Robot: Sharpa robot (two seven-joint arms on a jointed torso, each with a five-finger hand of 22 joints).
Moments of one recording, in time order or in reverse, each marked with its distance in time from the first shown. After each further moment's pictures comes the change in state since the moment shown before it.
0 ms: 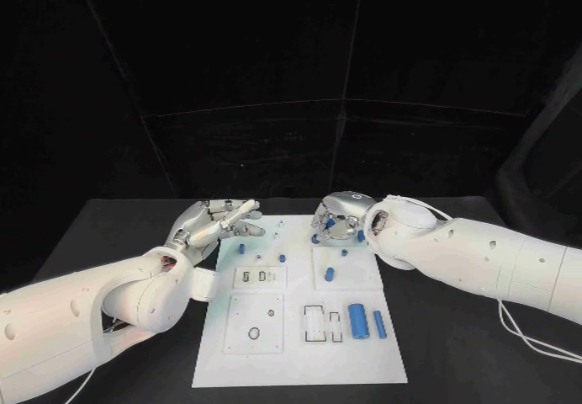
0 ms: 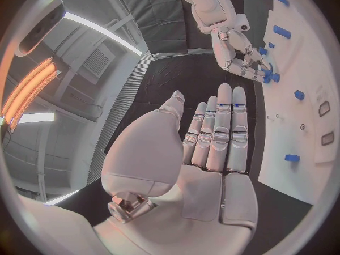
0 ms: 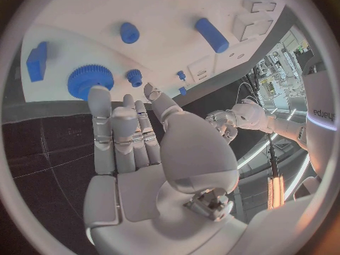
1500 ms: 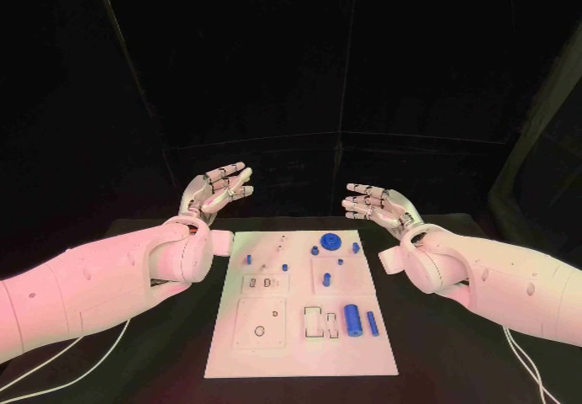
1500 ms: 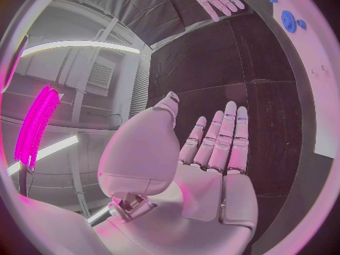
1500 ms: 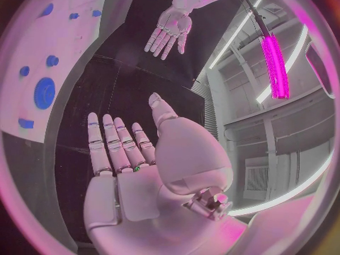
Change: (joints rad) left arm -0.001 0.146 0.005 -0.278 0.052 -0.184 0.071; left_hand -0.046 -0.046 0.035 0.075 0.000 -0.310 -0.041 -0.041 0.000 -0.298 0.080 -0.038 0.000 -0.314 0.098 -0.081 -0.128 -0.006 -0.310 0.086 -0.113 -0.024; right arm -0.128 -0.095 -0.003 0.033 1.234 -0.168 0.413; right_hand 0.054 0.104 -0.200 0.204 0.000 -0.499 -0.011 0.025 -0.007 -0.521 0.134 0.047 -0.009 -0.775 0.207 -0.926 -0.749 -0.036 -0.552 0.183 -0.896 -0.591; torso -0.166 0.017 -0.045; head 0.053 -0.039
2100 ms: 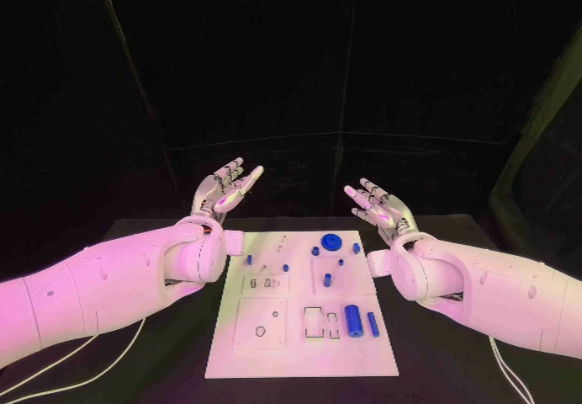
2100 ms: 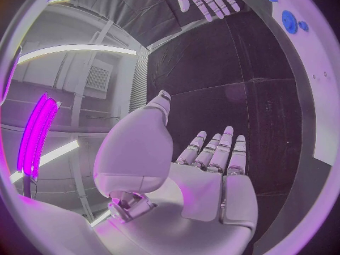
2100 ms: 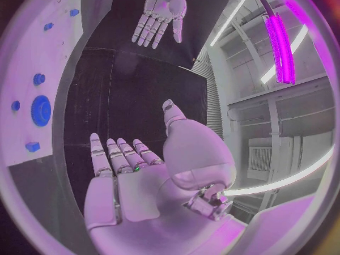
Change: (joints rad) left arm -0.001 0.044 0.005 0.007 -0.013 -0.087 -0.013; left_hand -0.092 -0.063 -0.017 0.004 -0.006 -0.354 -0.027 -0.071 -0.036 -0.525 -0.021 -0.113 -0.046 -0.487 0.020 -0.152 -0.065 -0.040 -0.506 -0.015 -0.189 -0.093; right arm -0.012 0.003 0.000 0.117 0.225 -0.145 0.038; right_hand -0.209 0.004 -0.040 0.129 -0.002 -0.391 -0.027 -0.079 -0.041 -0.482 -0.023 -0.097 -0.036 -0.517 -0.002 -0.114 -0.038 -0.088 -0.350 -0.008 -0.141 -0.063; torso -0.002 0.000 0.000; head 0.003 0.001
